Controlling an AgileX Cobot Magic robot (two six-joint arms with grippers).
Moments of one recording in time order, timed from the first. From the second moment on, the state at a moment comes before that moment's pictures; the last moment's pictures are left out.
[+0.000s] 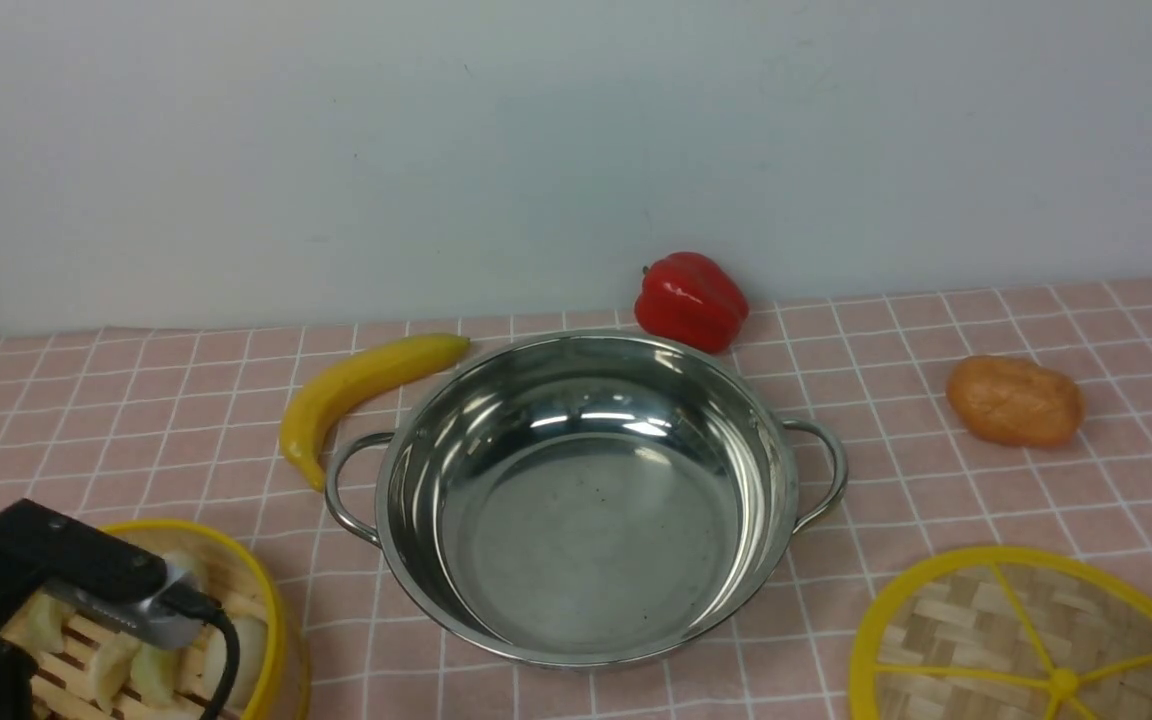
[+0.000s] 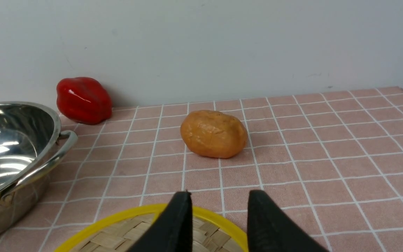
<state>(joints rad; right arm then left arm) 0.07 0.01 0.01 -0.18 0.33 0.39 0.06 1.14 -0.72 -0.09 1.22 0.55</state>
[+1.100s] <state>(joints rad) 0.07 0.01 0.01 -0.18 0.33 0.39 0.06 1.58 -0.71 -0.10 1.04 0.72</state>
